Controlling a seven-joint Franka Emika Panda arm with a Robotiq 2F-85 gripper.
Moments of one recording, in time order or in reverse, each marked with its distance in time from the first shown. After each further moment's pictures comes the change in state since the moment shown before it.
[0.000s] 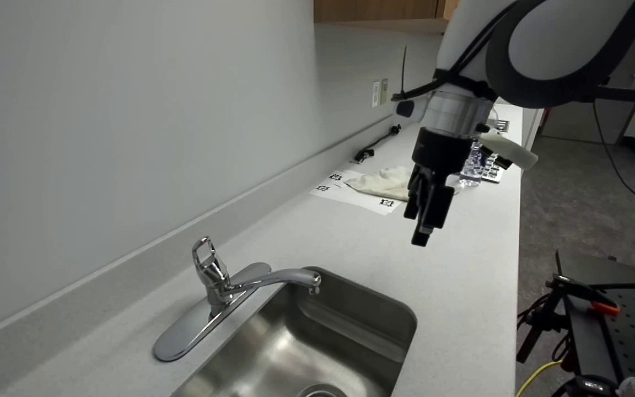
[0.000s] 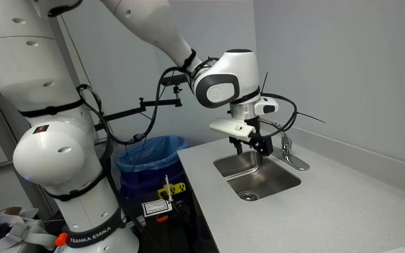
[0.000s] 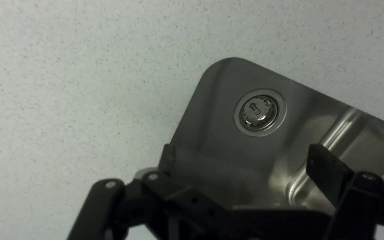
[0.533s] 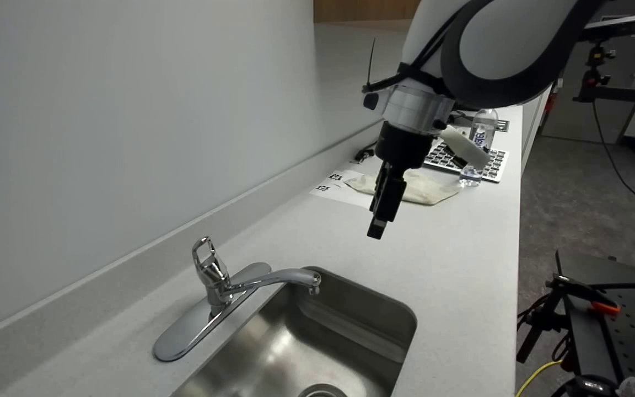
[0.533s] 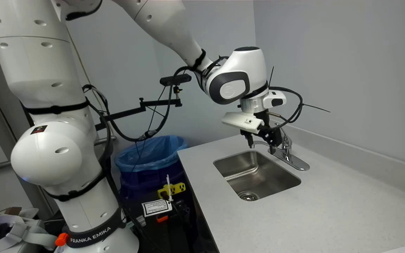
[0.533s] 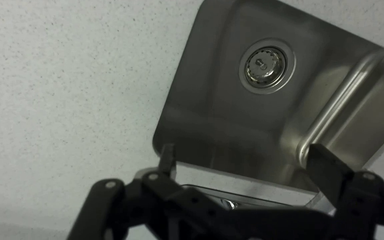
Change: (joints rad) arm -0.030 0.111 0.072 0.146 0.006 0.038 0.097
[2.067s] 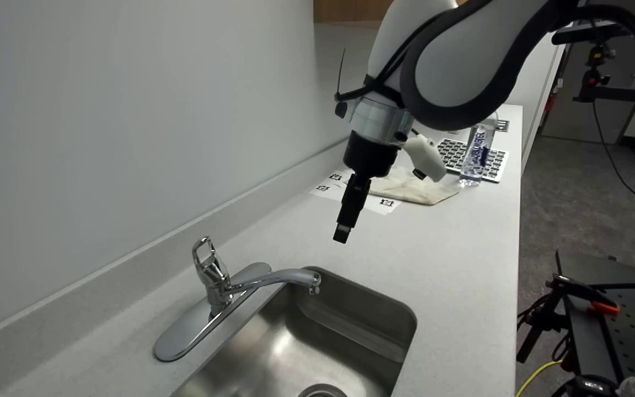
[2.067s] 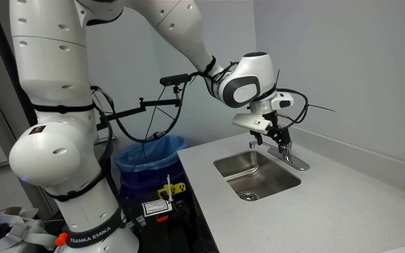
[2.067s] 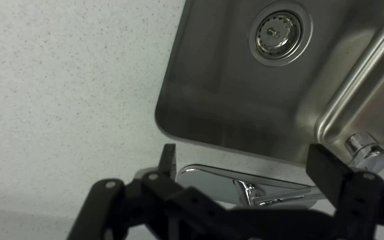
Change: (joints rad) arm -0.024 0.146 0.044 0.136 -0.056 0.054 0.105
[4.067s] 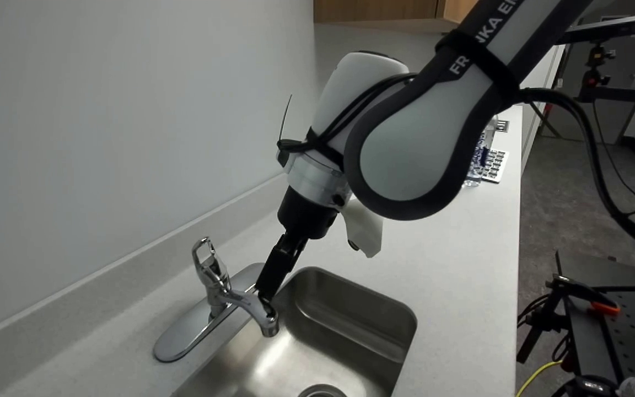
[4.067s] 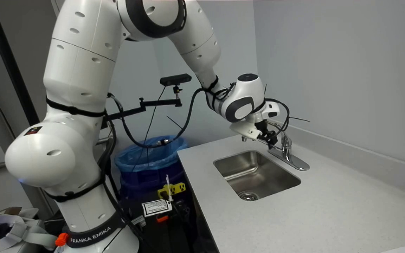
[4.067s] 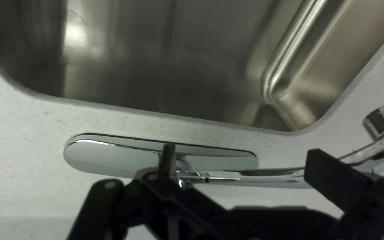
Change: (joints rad) arm -0.061 0.285 0.254 0.191 -0.026 0.227 0.132
